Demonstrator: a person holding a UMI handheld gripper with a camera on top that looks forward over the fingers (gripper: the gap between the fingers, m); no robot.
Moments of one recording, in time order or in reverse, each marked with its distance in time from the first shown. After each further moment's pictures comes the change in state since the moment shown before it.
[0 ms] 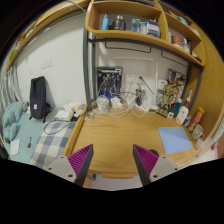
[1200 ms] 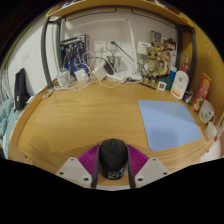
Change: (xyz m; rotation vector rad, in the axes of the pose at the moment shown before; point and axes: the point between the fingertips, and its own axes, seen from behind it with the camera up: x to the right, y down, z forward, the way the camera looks) arm 0.202 0.133 0.189 -0.103 0.018 0.056
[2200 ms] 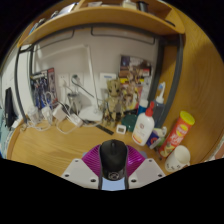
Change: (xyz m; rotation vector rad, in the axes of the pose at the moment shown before) arm 0.203 -0.193 -0.002 0.177 0.126 -0.011
